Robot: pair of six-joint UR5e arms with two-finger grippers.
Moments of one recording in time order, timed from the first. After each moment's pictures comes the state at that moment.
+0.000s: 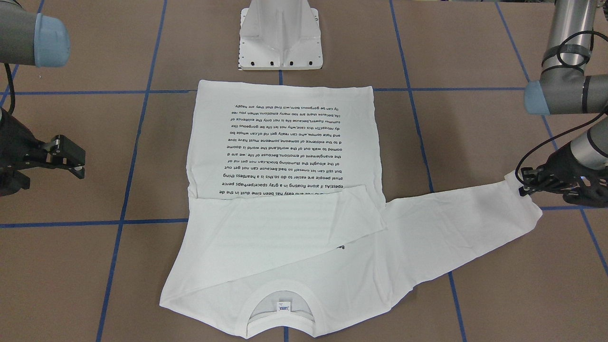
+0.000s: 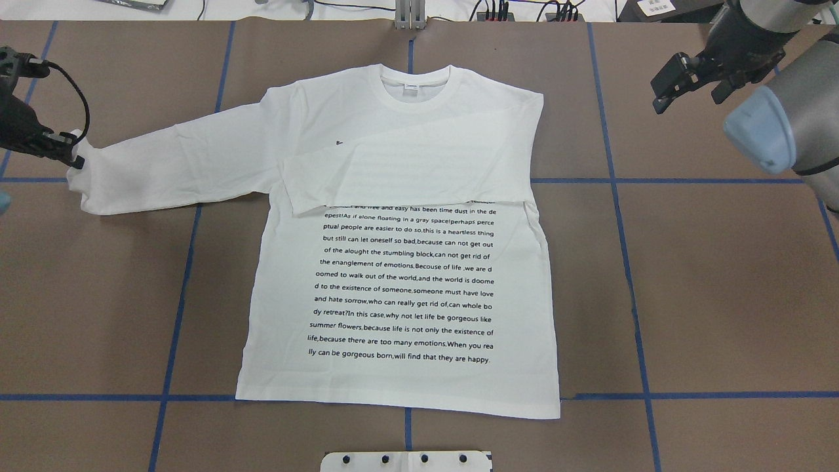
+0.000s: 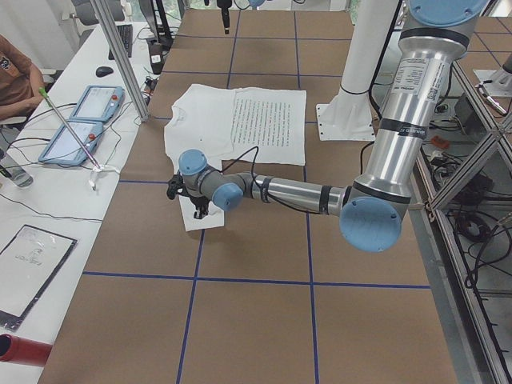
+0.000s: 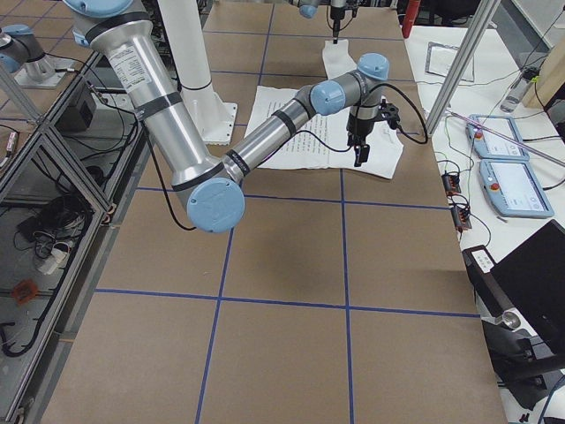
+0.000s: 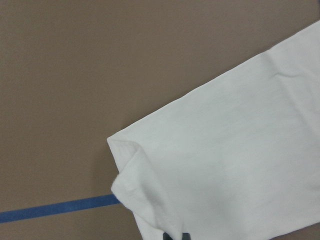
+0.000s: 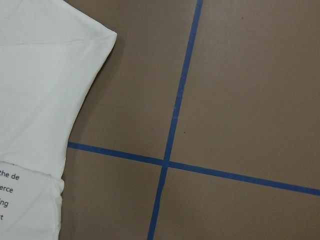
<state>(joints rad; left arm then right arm) -1.15 -1.84 -1.47 -1.92 -2.31 -0.50 1.13 -1.12 1.81 -1.84 2.24 0.41</state>
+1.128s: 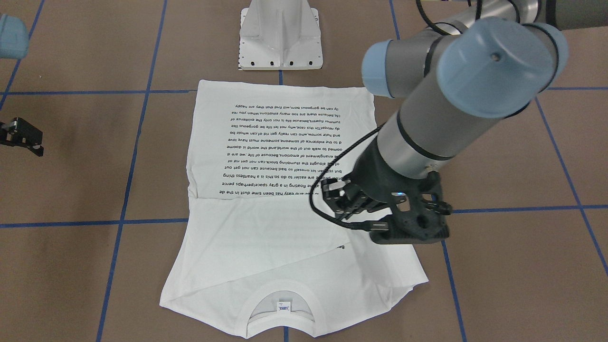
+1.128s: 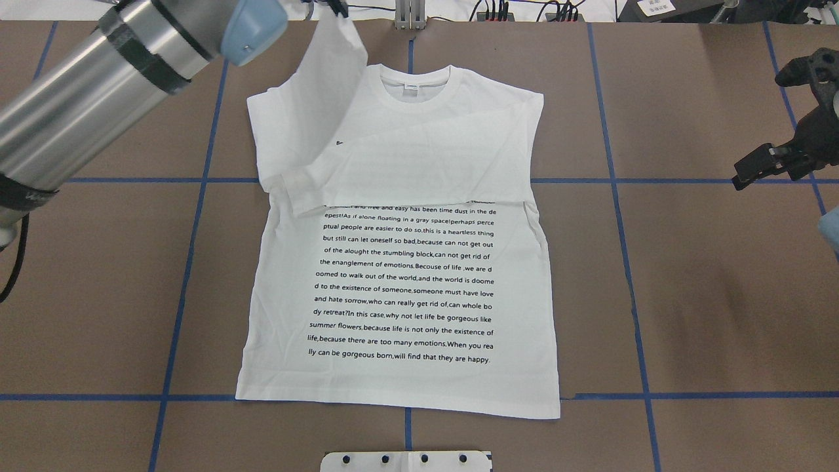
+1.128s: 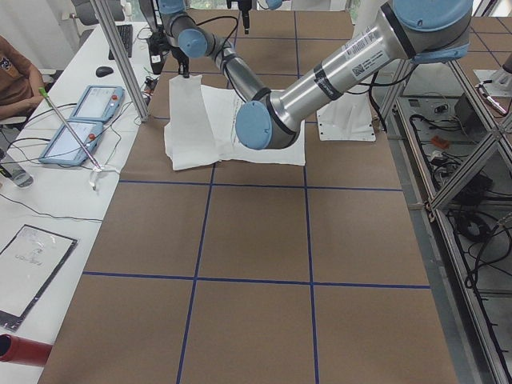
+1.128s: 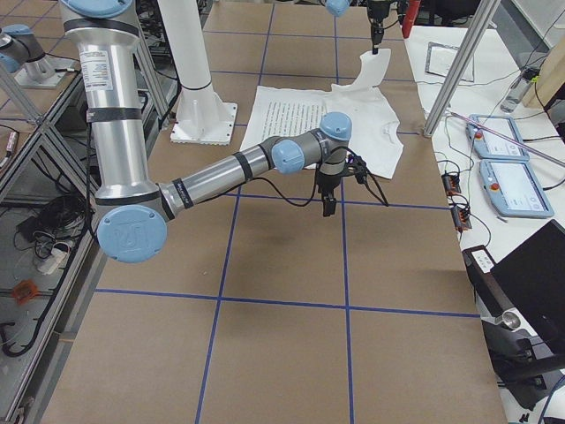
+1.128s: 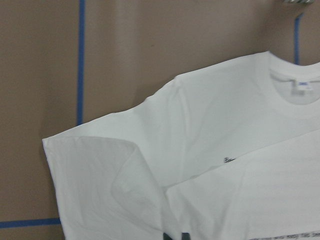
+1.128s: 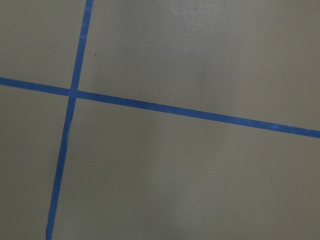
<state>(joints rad) -1.00 -2.67 -1.26 -1.71 -2.34 -1.07 1.15 -1.48 1.89 -1.60 2.23 0.40</state>
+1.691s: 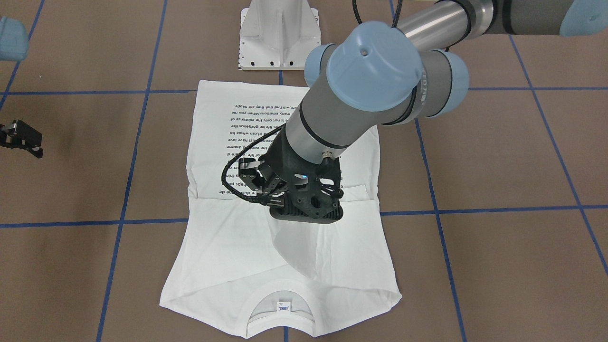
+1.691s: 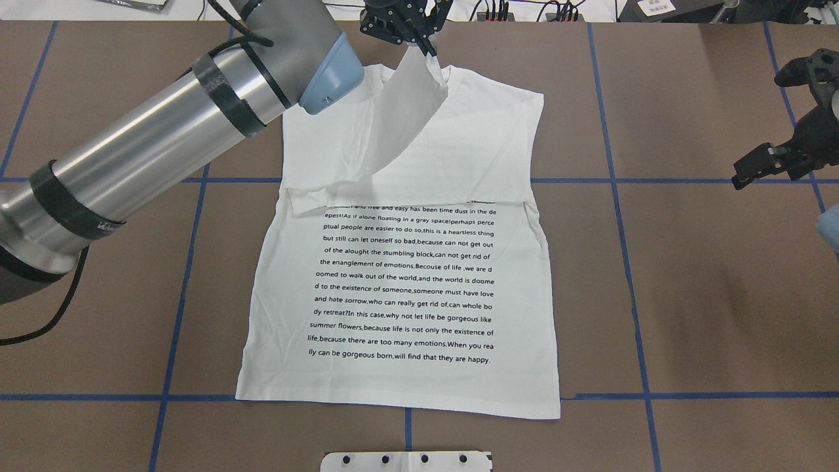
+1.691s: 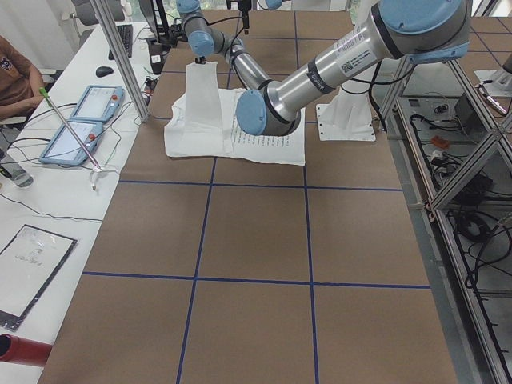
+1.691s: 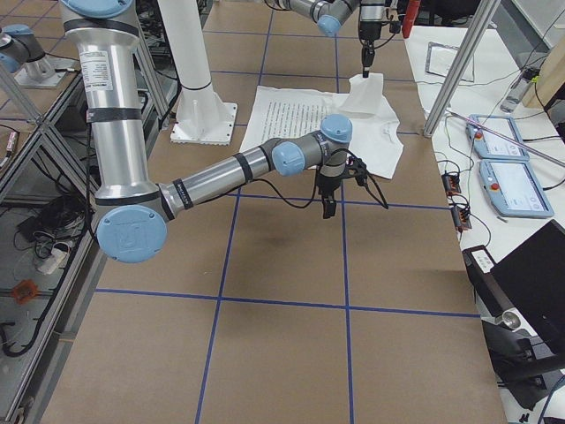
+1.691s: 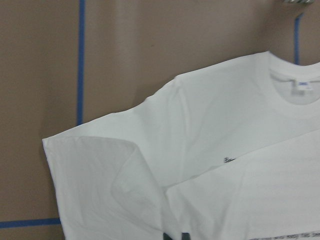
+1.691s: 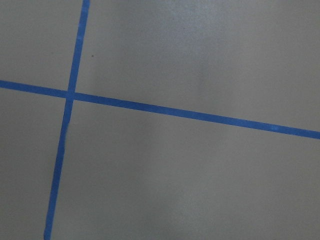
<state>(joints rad) -0.89 -2.70 -1.18 -1.93 -2.33 -1.18 1.15 -1.46 1.86 -1.60 2.23 0.41</state>
